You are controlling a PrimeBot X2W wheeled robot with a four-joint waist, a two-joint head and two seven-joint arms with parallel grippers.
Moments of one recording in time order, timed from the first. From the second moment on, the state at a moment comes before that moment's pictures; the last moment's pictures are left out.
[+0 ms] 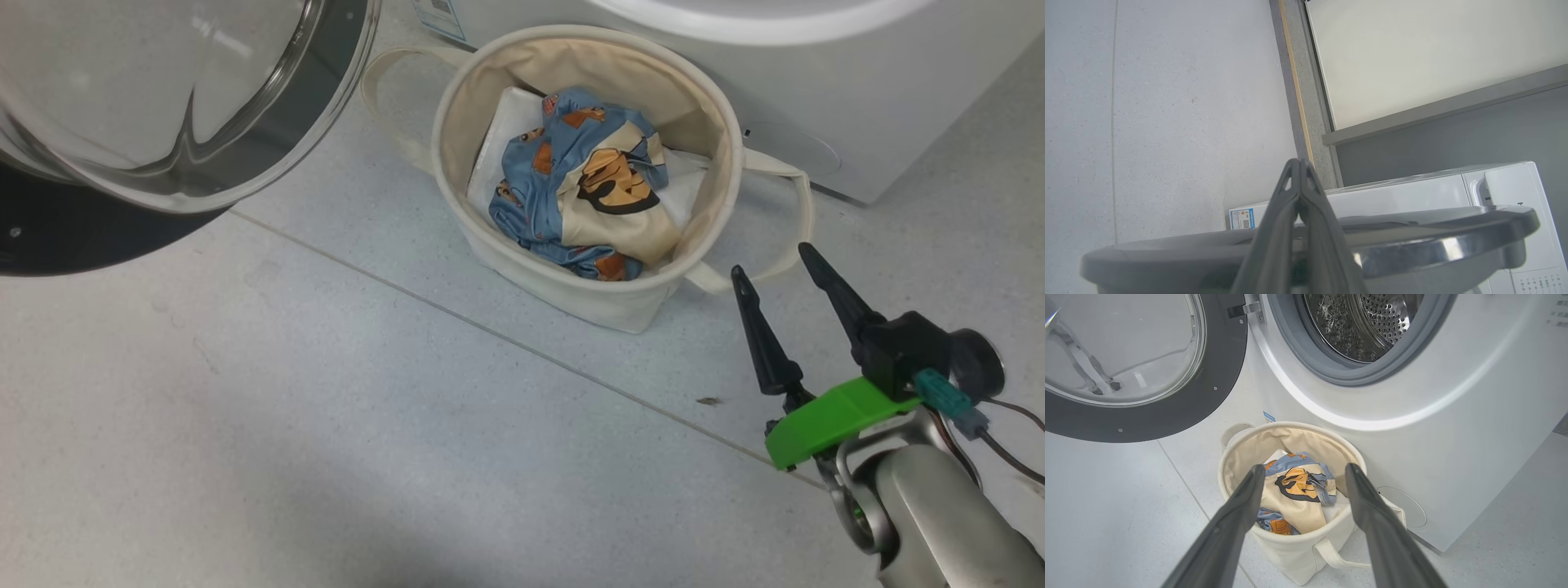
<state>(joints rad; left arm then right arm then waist) -1.09 0.57 0.39 1.07 -1.39 -0.12 0.46 -0.31 -0.29 0.33 0.11 0.24 0.13 -0.12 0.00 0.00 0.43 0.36</state>
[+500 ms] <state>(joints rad) -1.05 0.50 0.24 0.98 -1.40 -0.12 0.64 -0.29 -0.29 0.34 0.16 0.25 0.13 -0.15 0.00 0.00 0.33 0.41</state>
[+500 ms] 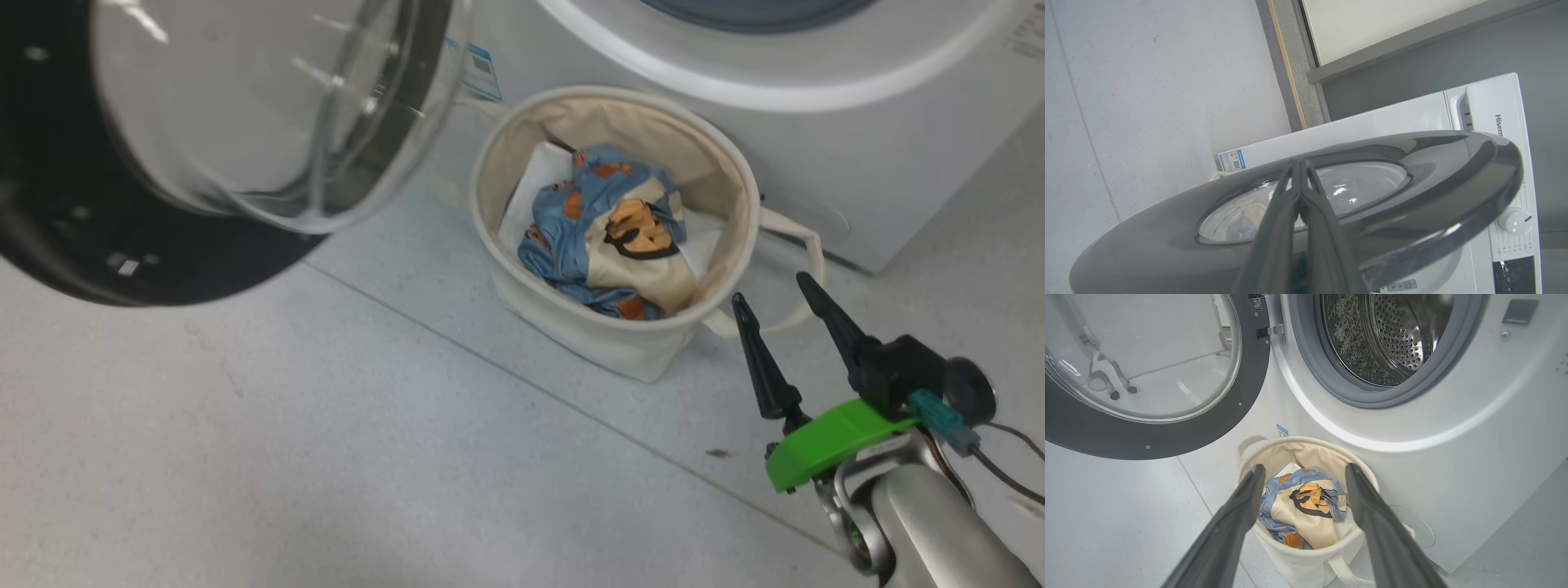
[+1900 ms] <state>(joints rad) -0.70 0.03 -0.35 0.71 -1.49 -0.12 0.51 -0.15 -0.21 0.40 0.31 0.38 0.13 -0.25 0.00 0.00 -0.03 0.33</state>
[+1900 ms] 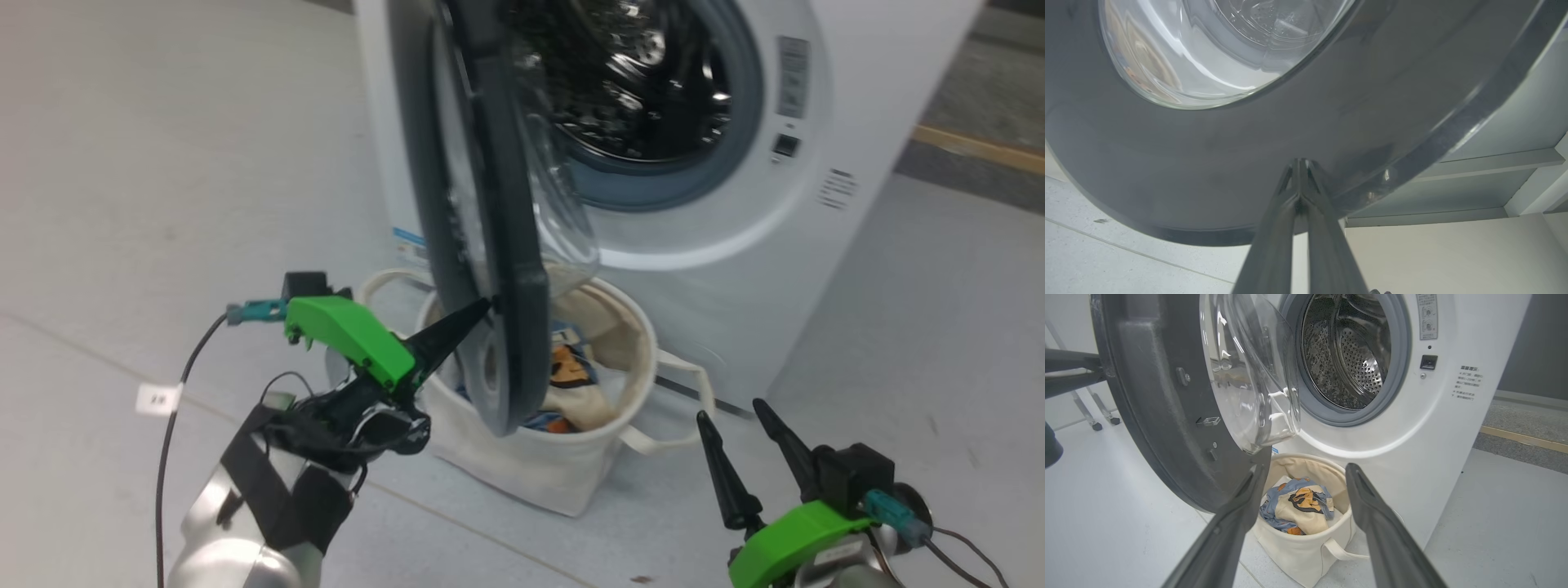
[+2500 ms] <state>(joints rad) -0.82 0.10 -0.31 0.80 -1.49 -0.12 0.42 -0.16 -0.18 0.31 0.25 0.31 0.13 -0.25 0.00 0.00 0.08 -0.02</state>
